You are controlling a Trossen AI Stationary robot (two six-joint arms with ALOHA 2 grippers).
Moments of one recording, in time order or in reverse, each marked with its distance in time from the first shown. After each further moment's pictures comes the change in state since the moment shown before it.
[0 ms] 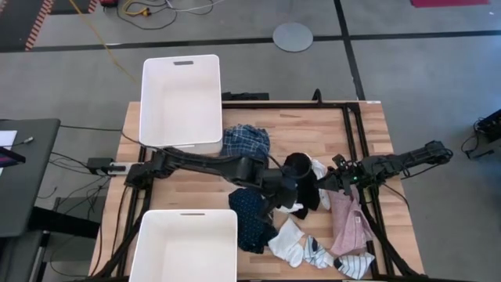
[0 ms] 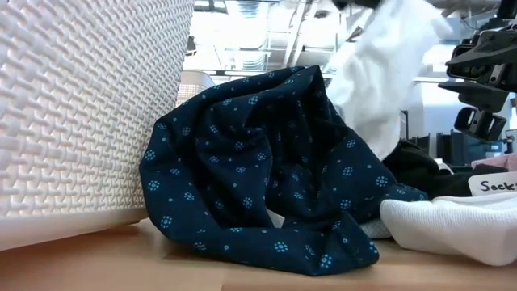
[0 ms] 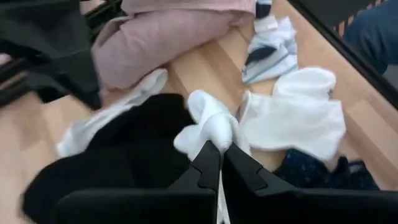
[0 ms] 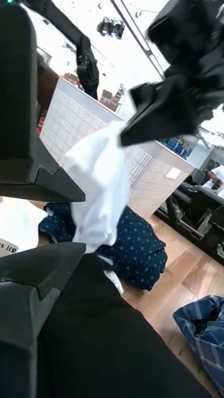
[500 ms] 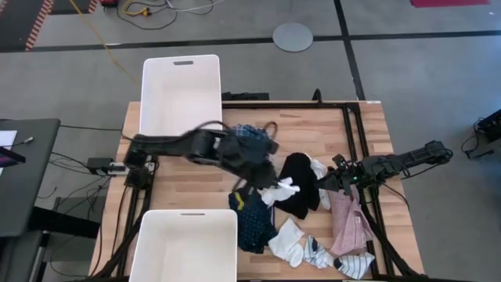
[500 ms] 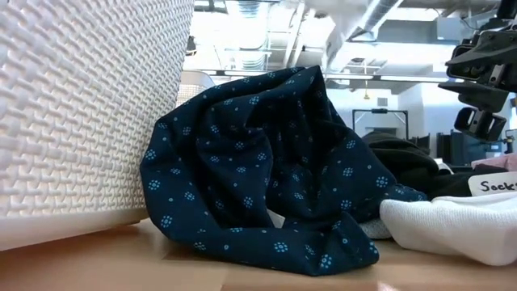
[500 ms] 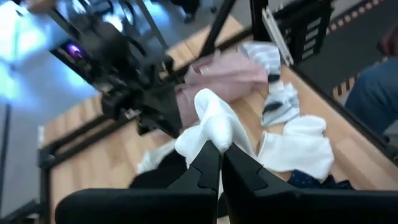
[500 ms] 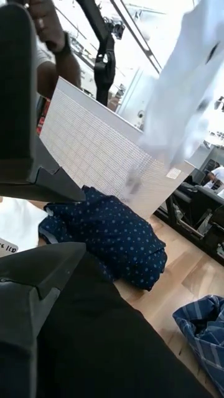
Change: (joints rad) left arm 0.015 -0.279 0.009 -0.031 -0.042 0.021; right arm 0.000 0.000 0.000 0.001 0.000 0.000
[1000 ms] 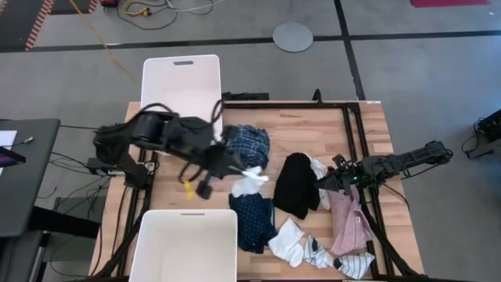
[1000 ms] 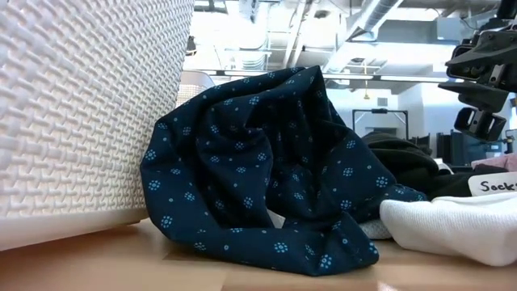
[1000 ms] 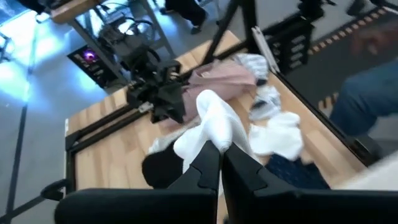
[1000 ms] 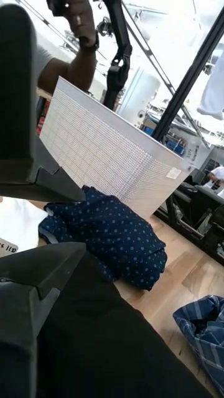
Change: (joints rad) left arm -0.056 -0.232 0.000 -0.207 -0.035 -0.041; right arm 0.000 0.000 0.000 0.000 0.000 0.000
